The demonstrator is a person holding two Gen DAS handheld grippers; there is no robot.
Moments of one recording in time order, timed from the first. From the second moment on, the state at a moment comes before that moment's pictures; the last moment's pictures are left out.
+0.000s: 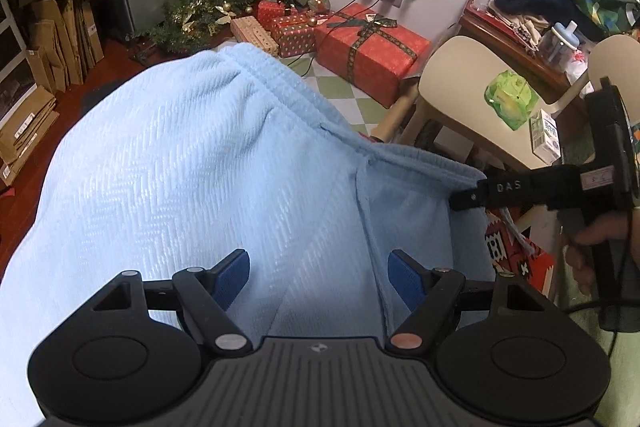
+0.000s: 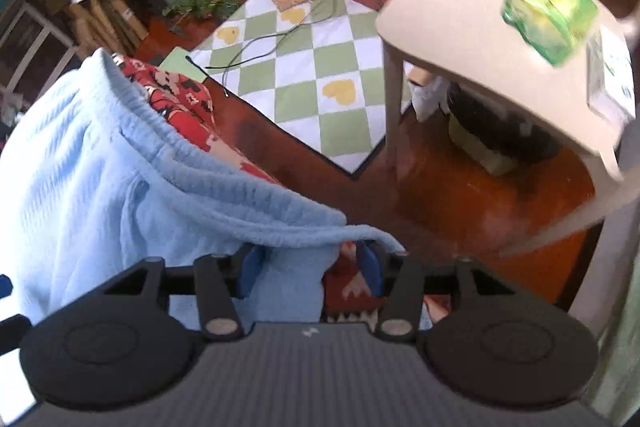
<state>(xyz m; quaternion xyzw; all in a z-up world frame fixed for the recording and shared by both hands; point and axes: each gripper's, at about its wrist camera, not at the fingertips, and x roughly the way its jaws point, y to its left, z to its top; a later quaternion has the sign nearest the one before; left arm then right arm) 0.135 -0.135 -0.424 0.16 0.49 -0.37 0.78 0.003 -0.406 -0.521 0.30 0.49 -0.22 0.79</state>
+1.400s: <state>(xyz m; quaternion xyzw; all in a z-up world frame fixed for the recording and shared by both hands) 0.048 -0.067 -0.478 0.16 0.57 -0.28 0.75 -0.044 -0.367 -0.507 0.19 0.59 -0.12 0.78</state>
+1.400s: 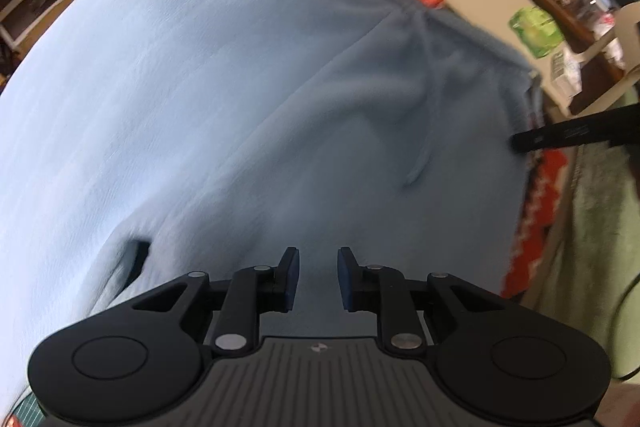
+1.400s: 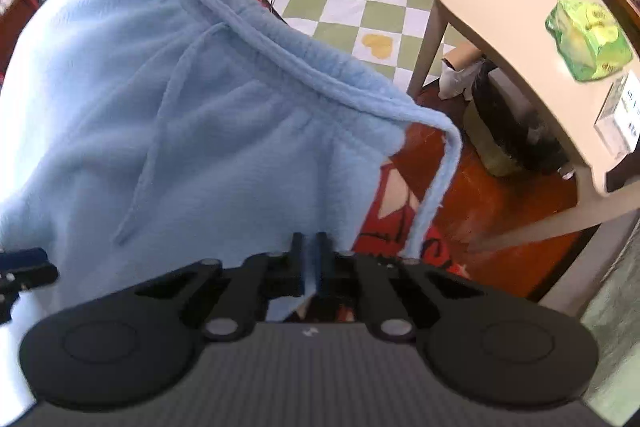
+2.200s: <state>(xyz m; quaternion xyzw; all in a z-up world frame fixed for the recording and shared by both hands) 0.040 0.135 -0.482 0.05 0.56 -0.15 0.81 0.061 -0.133 -0.477 0.16 0.55 0.10 0.81</state>
